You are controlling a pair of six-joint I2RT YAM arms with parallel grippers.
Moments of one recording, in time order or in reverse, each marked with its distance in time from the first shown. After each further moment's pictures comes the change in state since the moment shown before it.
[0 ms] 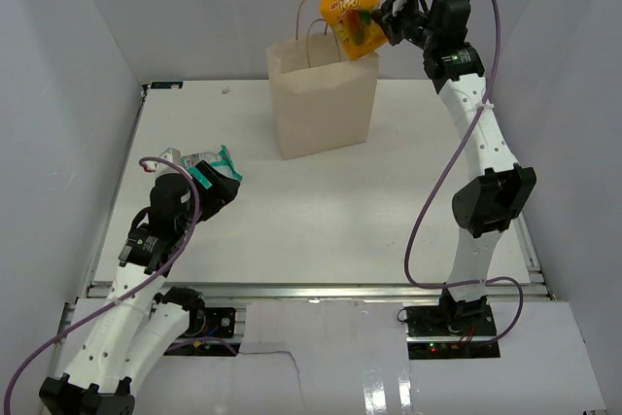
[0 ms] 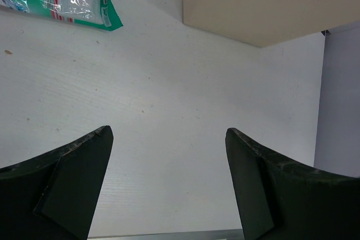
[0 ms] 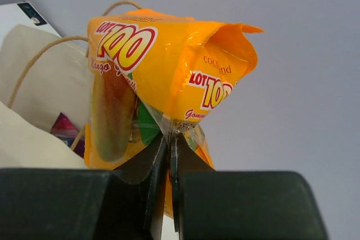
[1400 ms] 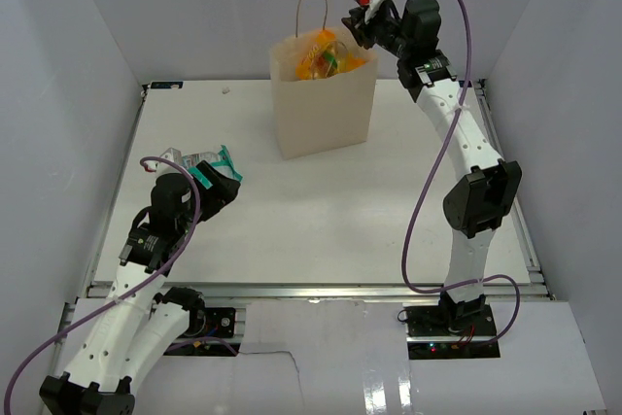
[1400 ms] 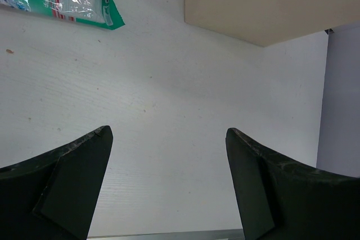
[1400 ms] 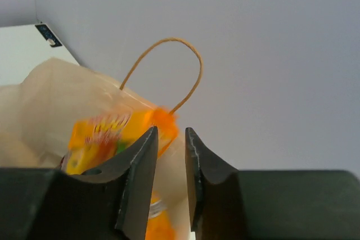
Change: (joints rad) left arm 0.000 0.006 -0.003 0.000 0.000 0.004; right arm 0.106 0.039 -0.069 0.159 0.054 -0.006
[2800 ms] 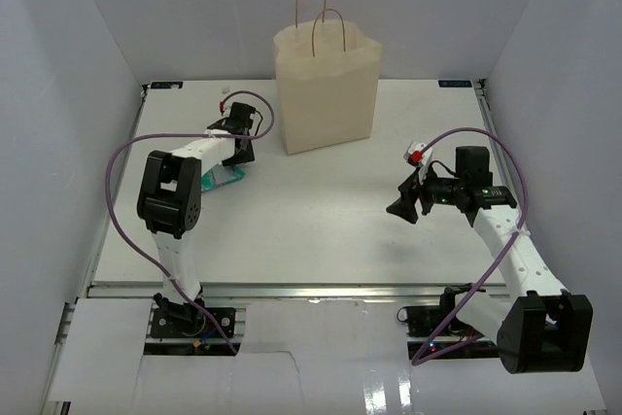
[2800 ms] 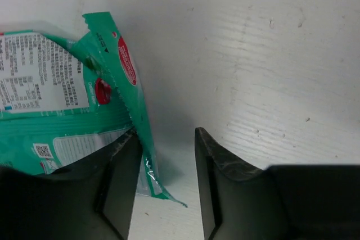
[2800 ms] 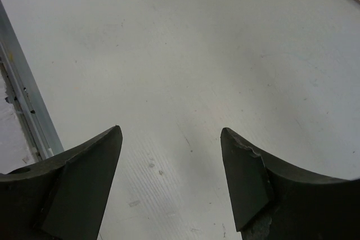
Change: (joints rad) left arm 0.019 1.312 0.659 0.105 -0.274 0.396; right arm -0.267 -0.918 -1.364 -0.439 -0.429 -0.187
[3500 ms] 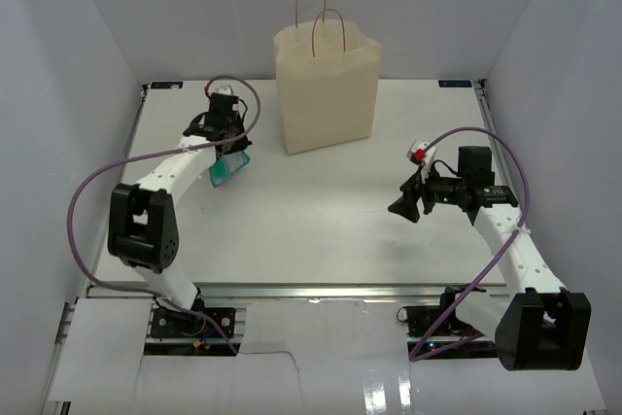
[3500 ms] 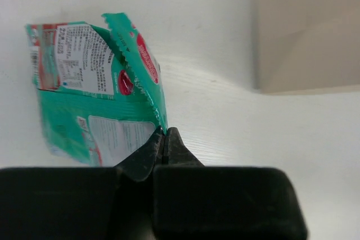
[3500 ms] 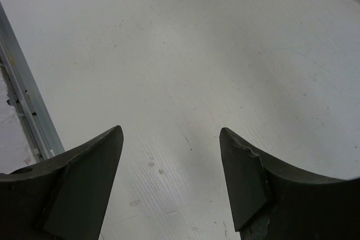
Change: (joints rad) left arm 0.008 -0.241 -0.085 0.040 0.171 -0.022; right arm -0.030 0.013 -0.001 -0.005 -0.017 0.004
